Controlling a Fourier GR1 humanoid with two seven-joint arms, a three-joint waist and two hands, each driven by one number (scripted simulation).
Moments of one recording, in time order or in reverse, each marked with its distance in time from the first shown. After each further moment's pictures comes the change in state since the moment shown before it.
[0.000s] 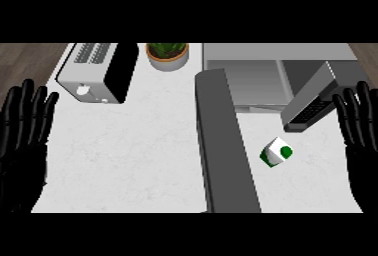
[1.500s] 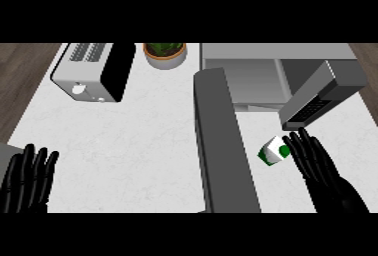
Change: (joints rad) left arm 0.439 -0.084 -0.087 -0.080 0.043 -0.025 -0.164; right arm 0.219 0.020 0.129 0.102 -0.078 0.286 -0.239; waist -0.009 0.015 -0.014
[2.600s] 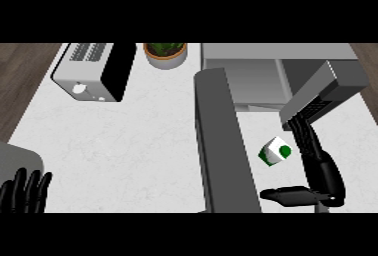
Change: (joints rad) left arm 0.159 0.010 -0.021 -0.025 0.008 -0.041 -0.119; right arm -0.190 -0.002 -0.172 0.503 0.166 -0.117 -0.289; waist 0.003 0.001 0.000
